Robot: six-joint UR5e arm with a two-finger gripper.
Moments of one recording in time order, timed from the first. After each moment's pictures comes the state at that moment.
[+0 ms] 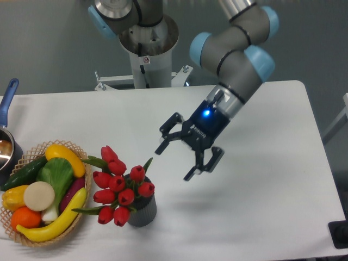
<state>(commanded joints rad) 2.75 -1.77 -1.79 -0.83 0.57 1.41</state>
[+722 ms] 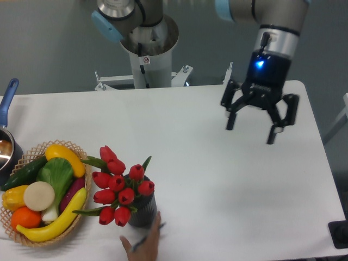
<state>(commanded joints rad) 2.83 -1.72 -1.59 -0.87 0.98 1.52</state>
